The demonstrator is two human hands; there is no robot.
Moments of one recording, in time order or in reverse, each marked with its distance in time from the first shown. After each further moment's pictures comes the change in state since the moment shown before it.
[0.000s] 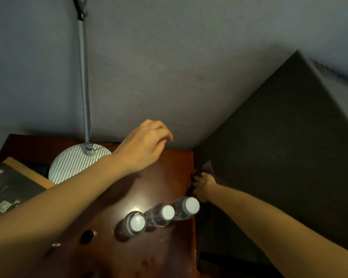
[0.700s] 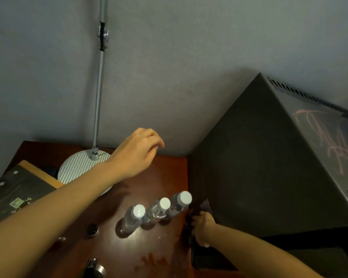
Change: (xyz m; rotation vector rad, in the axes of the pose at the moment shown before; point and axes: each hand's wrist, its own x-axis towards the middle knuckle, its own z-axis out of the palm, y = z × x) left_hand -0.042 0.033 -0.029 0.037 0.079 0.011; right_hand -0.086 -0.083 0.051 -0.179 -0.050 -0.124
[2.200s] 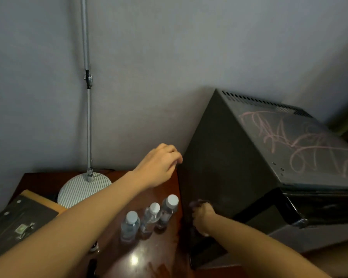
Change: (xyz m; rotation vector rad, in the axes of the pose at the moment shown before) left_hand 0.023 0.103 0.006 0.112 -0.139 0.173; right_hand -0.044 0.019 0.021 0.530 0.286 0.320
